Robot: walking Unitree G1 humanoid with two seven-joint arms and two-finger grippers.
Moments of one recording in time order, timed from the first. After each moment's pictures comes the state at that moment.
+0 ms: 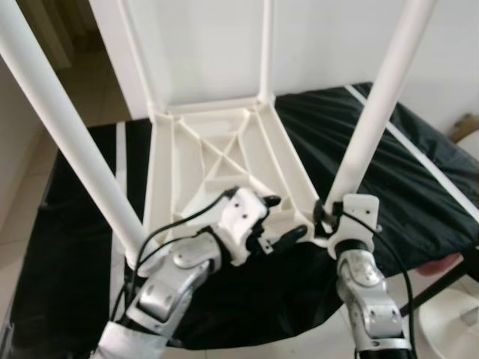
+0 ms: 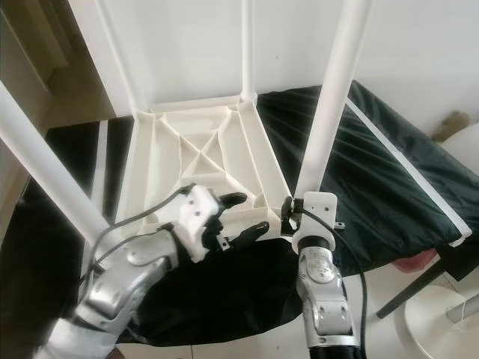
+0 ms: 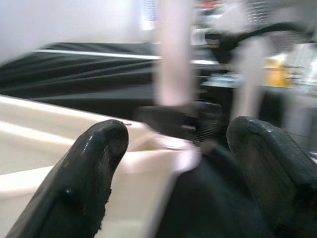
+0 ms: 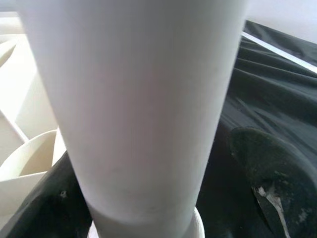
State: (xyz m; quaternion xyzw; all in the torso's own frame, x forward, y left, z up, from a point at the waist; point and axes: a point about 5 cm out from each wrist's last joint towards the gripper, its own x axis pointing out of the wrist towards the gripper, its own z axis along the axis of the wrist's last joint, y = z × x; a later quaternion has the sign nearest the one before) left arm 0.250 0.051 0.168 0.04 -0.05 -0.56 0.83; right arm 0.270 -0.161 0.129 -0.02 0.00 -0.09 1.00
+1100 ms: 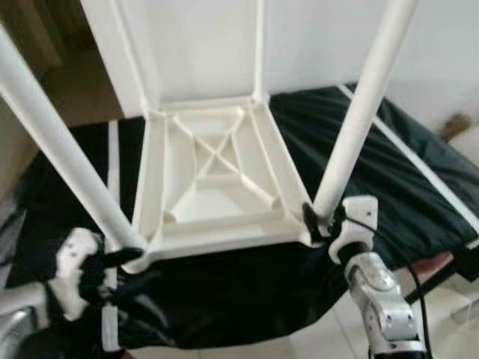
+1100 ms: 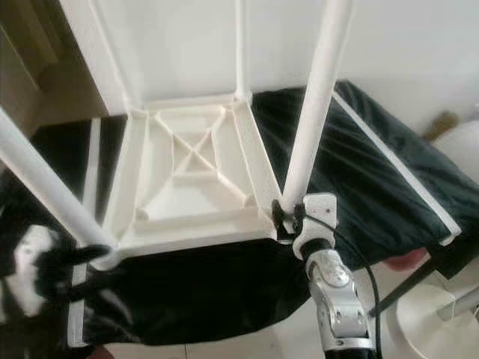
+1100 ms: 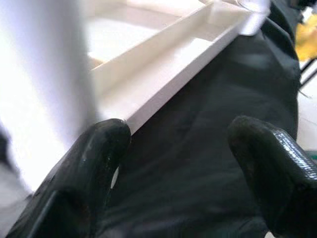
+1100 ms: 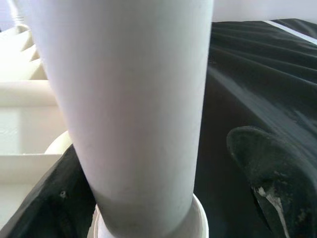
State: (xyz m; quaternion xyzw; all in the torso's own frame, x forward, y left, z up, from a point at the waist) left arm 0.208 0.269 0.141 0.04 0.15 -0.42 0.89; right arm 0.270 -0.160 0.125 0.00 0.00 0.04 1.00
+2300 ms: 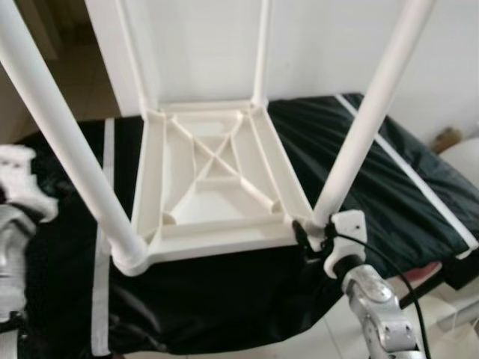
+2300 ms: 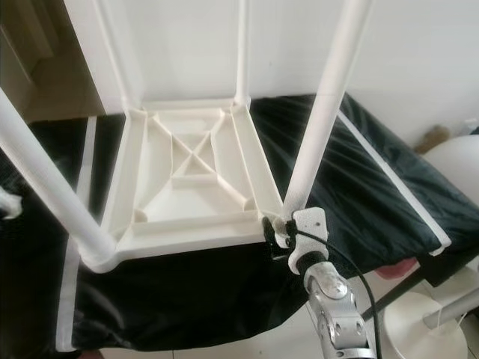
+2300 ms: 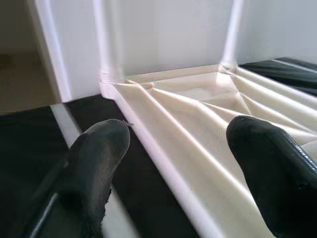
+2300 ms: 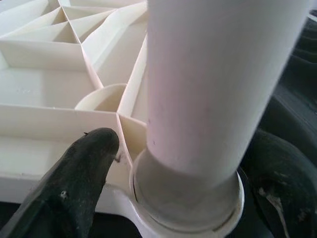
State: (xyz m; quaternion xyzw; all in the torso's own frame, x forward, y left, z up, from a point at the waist) left arm 0.327 0.310 0.187 0.02 -0.06 -0.16 0.99; right arm 0.261 -0.159 0.109 -0.03 0.02 0.11 0.99
